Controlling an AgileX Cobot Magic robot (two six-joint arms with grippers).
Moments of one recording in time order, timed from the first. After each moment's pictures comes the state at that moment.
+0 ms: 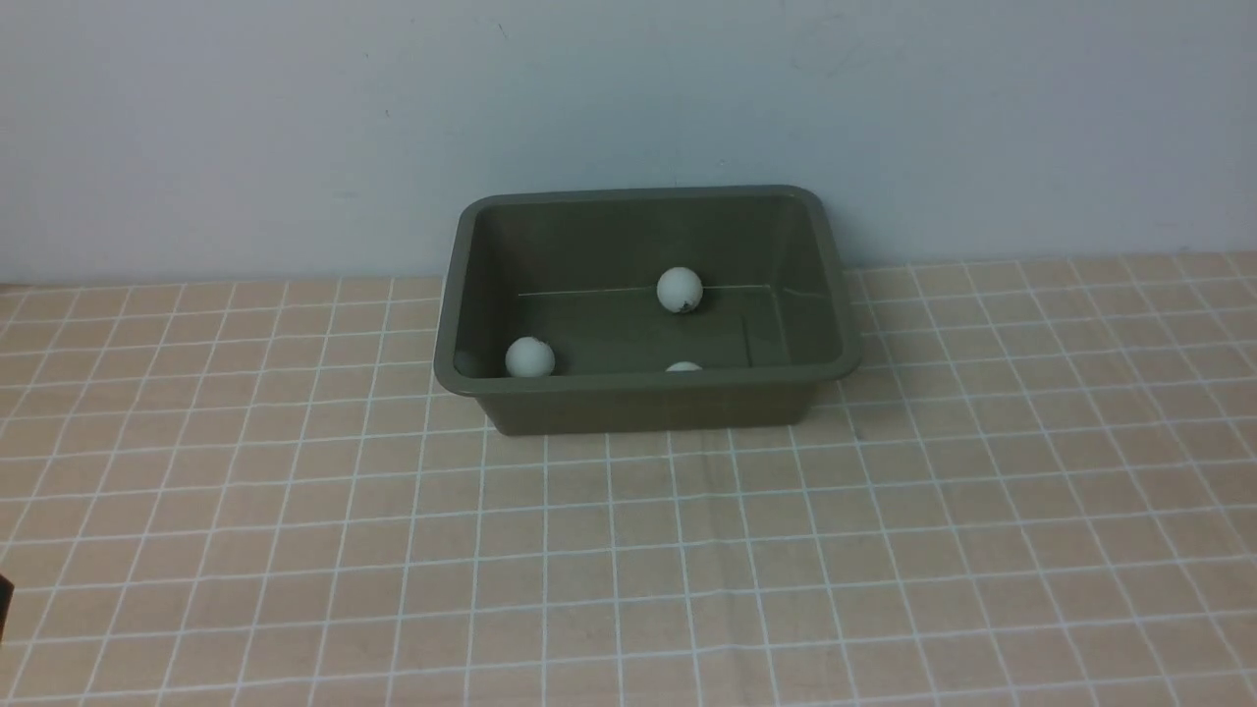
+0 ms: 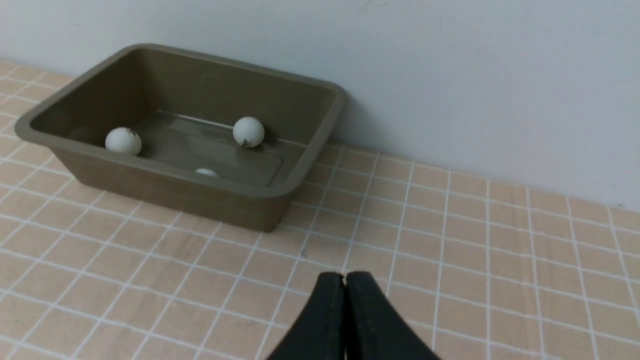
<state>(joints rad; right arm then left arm) 0.31 0.53 -0.50 -0.09 0.50 0.05 -0.08 -0.02 0.03 -0.16 -0.06 0.08</state>
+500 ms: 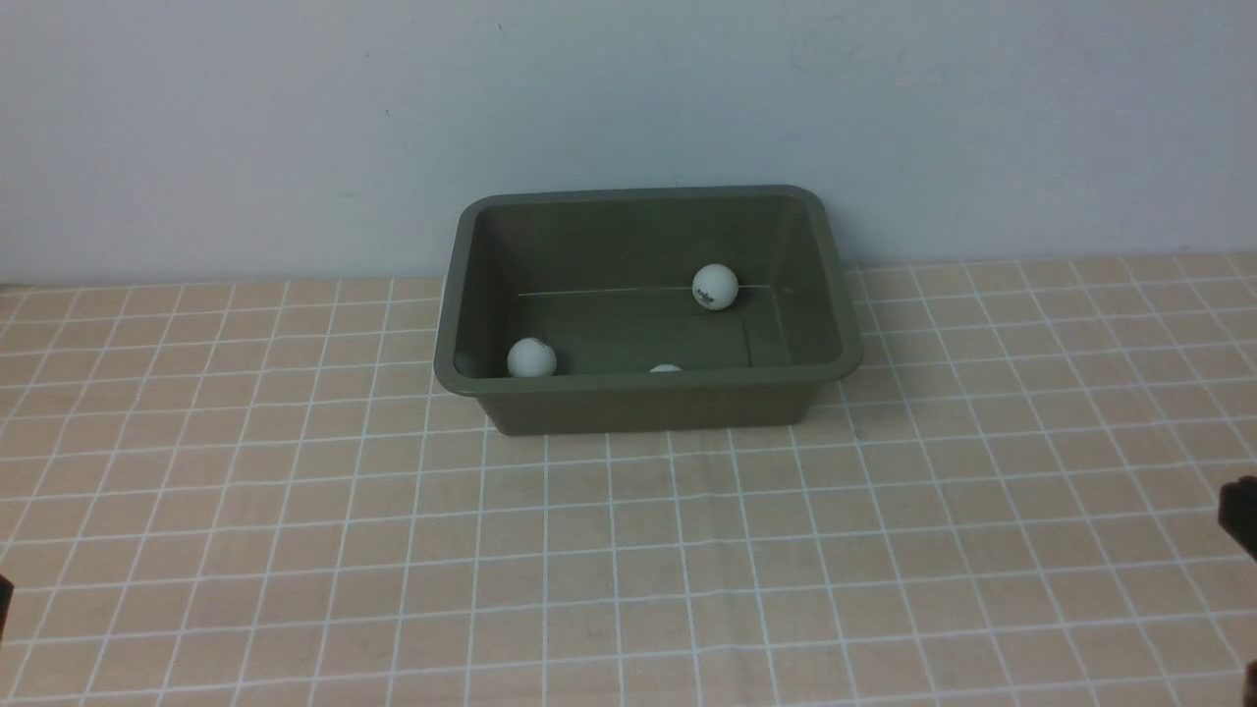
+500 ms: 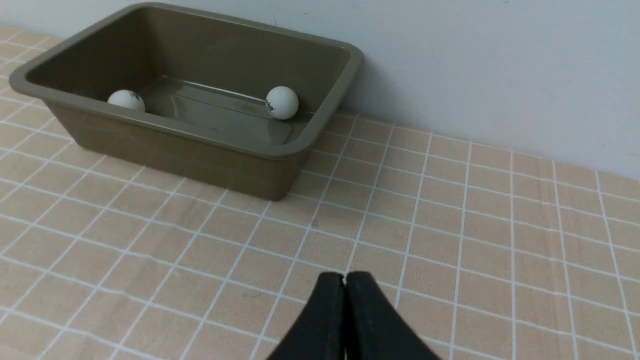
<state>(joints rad) 0.31 0.52 -0.37 -0.10 0.37 0.05 -0.08 -0.02 0.03 -0.16 -0.06 0.08</state>
